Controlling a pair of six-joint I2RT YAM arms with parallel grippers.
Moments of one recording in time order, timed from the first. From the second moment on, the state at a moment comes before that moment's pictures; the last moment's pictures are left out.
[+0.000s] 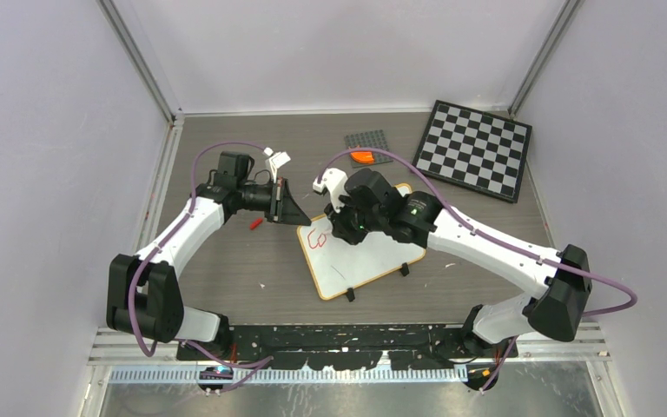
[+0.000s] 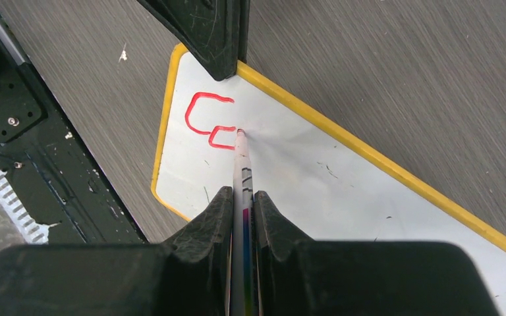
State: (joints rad) left arm -0.23 1.39 0.97 -0.42 1.08 -0.21; right arm 0.95 1.39 1.27 -0.59 -0.05 0.00
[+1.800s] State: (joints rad) left arm -0.23 1.39 0.97 -0.42 1.08 -0.21; right arm 0.92 1.36 1.23 -0.60 -0.03 0.00
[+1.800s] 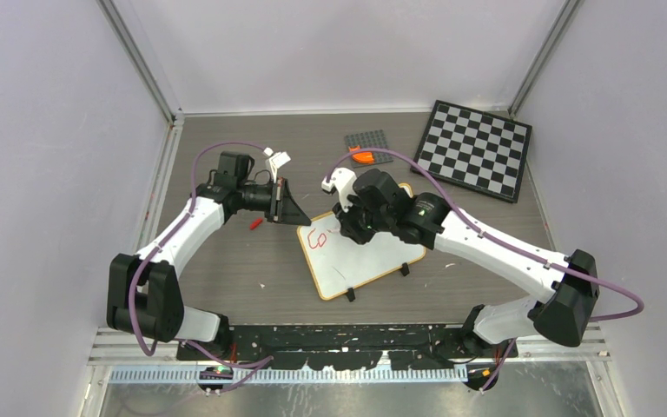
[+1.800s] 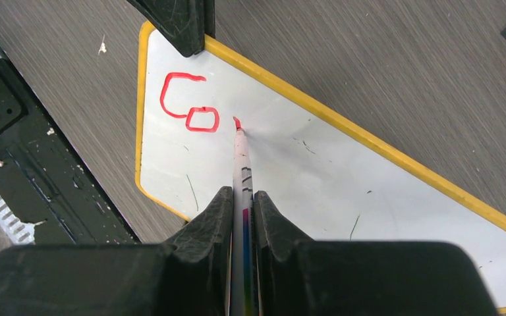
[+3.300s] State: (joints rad) left arm -0.23 1.39 0.97 -0.42 1.08 -0.21; right arm 0.89 1.35 1.22 -0.64 -0.06 -0.02
